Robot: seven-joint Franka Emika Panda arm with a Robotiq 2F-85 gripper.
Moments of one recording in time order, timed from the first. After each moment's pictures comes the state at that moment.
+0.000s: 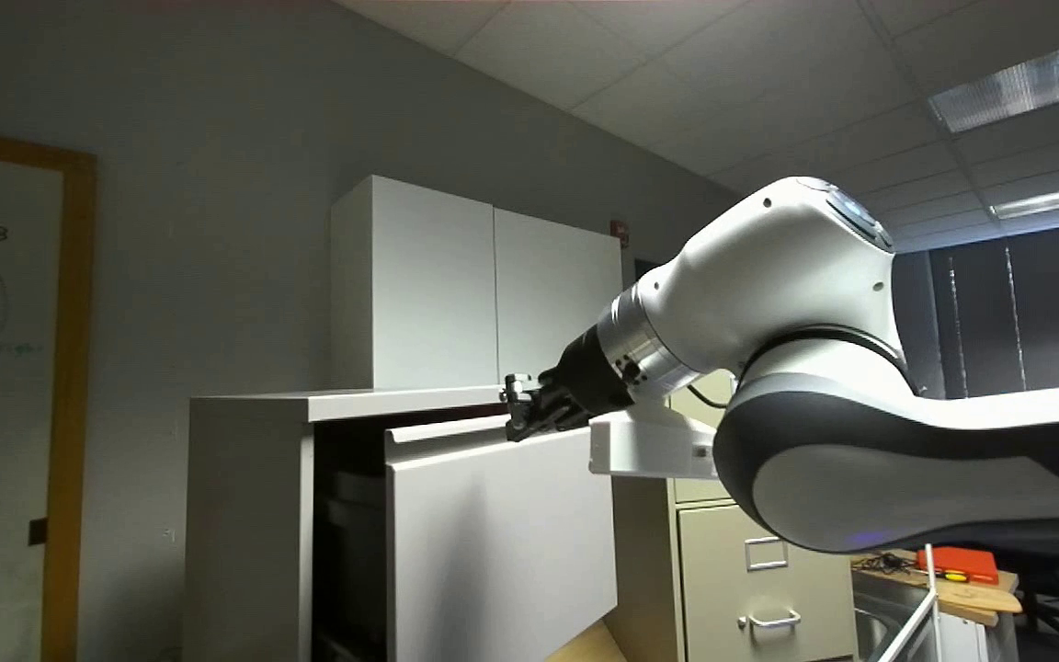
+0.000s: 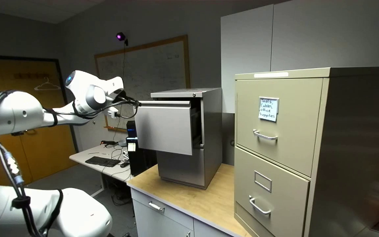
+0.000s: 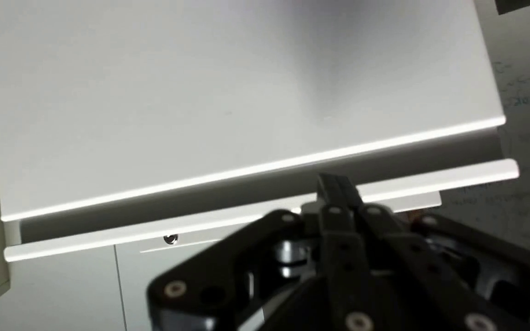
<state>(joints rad) -0.04 -0.89 0.42 -2.47 -0.15 2.72 0.73</state>
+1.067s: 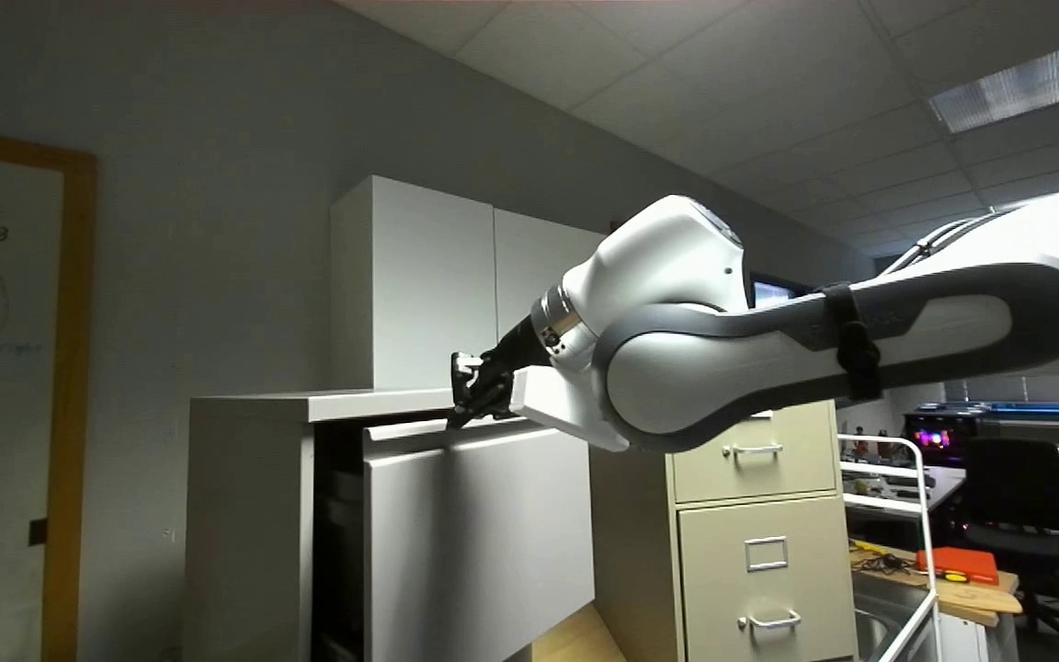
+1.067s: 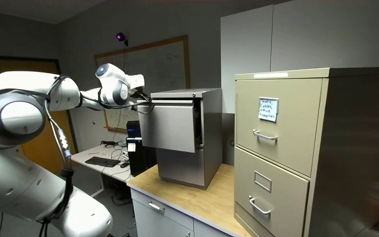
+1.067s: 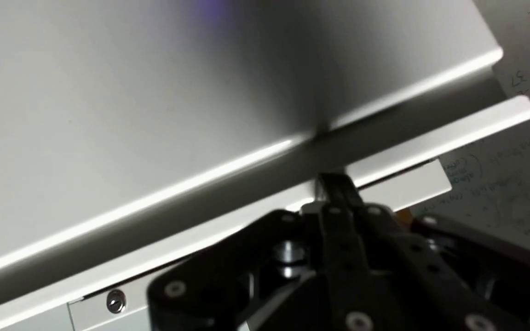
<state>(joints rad) -0.02 -0.56 0.36 -2.24 0.03 2.78 0.61</state>
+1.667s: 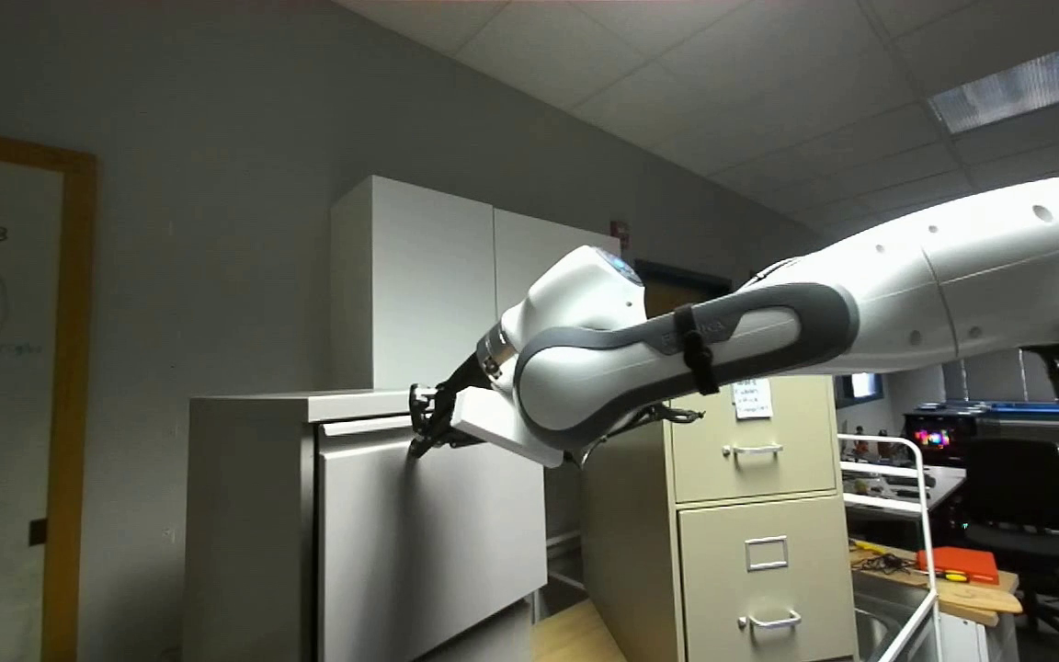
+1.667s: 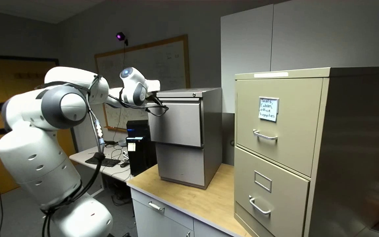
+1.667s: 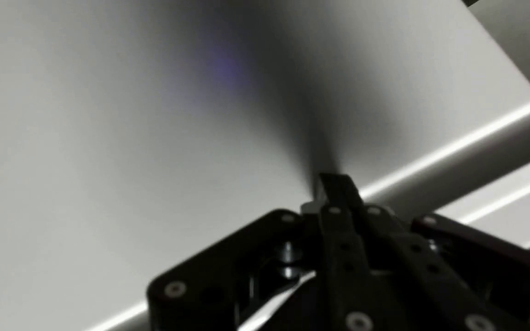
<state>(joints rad) -0.02 -0.27 0.33 -2.04 0.03 2.78 0.61</state>
